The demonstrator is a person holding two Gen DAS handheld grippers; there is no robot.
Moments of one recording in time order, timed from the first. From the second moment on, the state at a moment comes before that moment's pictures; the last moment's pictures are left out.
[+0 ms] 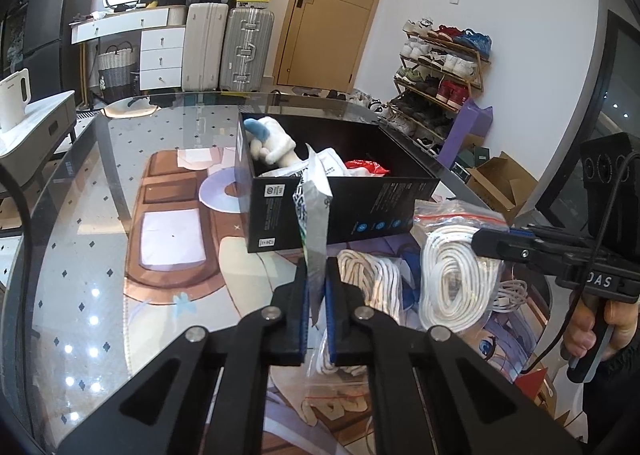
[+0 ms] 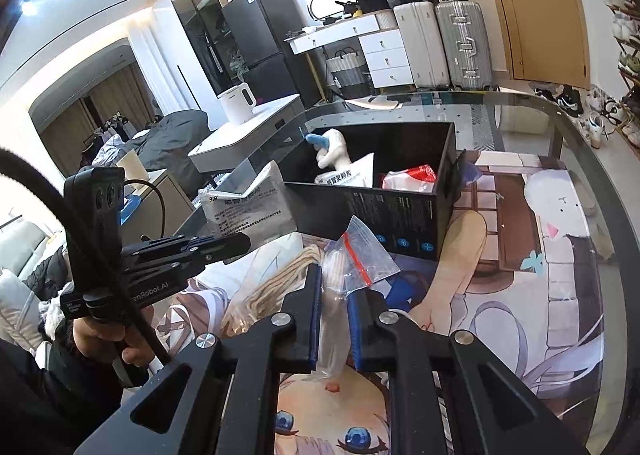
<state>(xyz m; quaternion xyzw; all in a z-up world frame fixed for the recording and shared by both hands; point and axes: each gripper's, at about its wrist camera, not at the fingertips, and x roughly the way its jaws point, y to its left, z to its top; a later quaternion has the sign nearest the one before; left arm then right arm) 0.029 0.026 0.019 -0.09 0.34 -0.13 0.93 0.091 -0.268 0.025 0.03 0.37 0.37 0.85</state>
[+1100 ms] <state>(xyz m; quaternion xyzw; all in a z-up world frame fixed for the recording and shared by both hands) 0.027 0.023 0.041 -0.08 0.31 -0.12 0.94 0.090 -0.247 0.019 -0.04 0.40 0.36 0.84</state>
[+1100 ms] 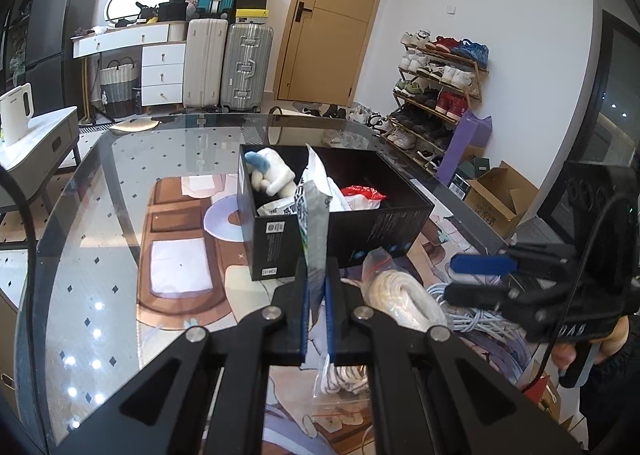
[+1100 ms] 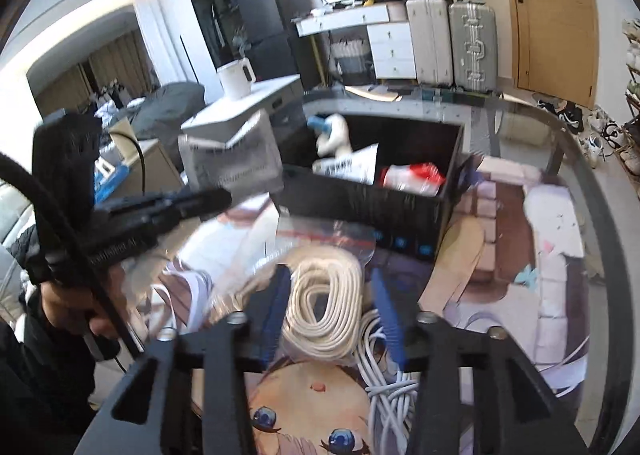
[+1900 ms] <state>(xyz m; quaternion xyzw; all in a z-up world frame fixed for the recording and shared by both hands) 0.031 0.023 0.055 -0.08 0.28 -0.13 0.95 0.097 -0.231 0.015 -0.05 0.39 0.39 0.83</state>
